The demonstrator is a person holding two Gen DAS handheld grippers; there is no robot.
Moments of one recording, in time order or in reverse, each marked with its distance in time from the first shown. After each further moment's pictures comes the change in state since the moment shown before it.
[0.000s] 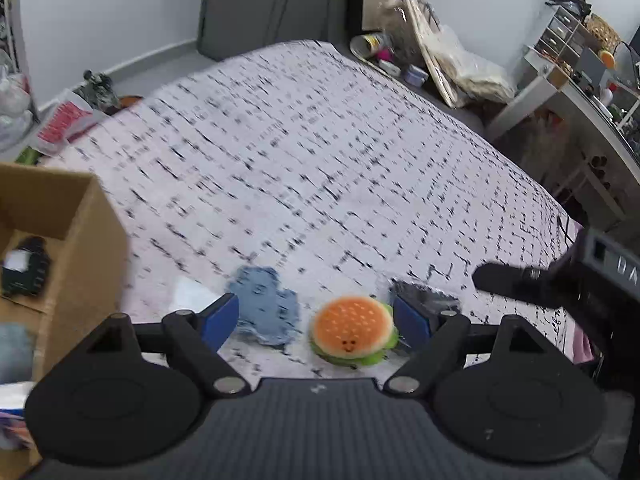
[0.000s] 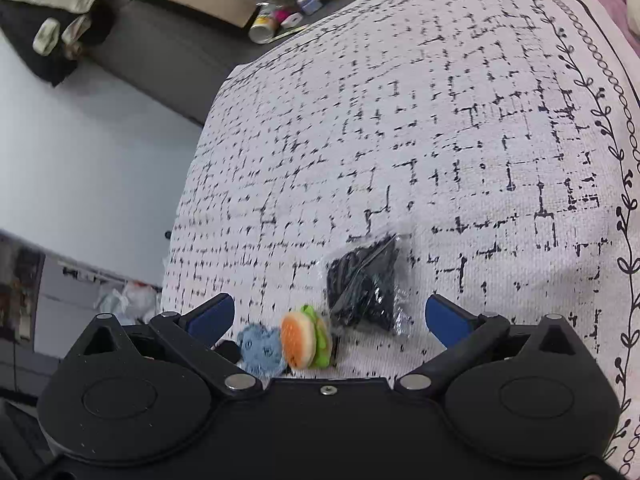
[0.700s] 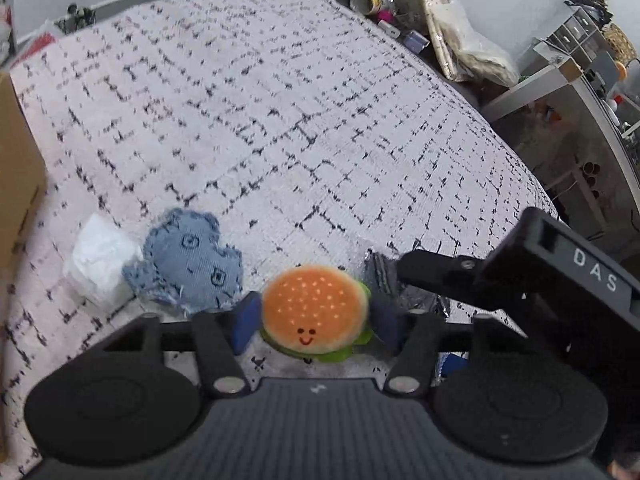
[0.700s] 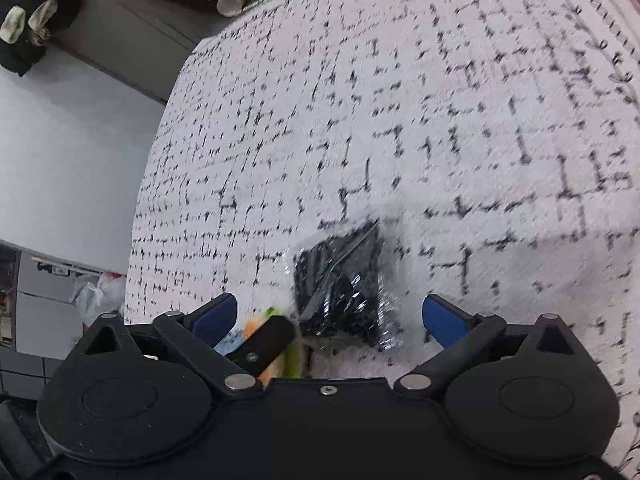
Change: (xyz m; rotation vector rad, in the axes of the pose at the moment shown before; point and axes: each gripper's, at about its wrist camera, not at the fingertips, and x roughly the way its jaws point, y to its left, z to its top) left arm 0.057 -0.004 -0.013 -0.126 0.115 -0.105; right arm 0.049 -0.004 0.000 0.014 0.076 -0.075
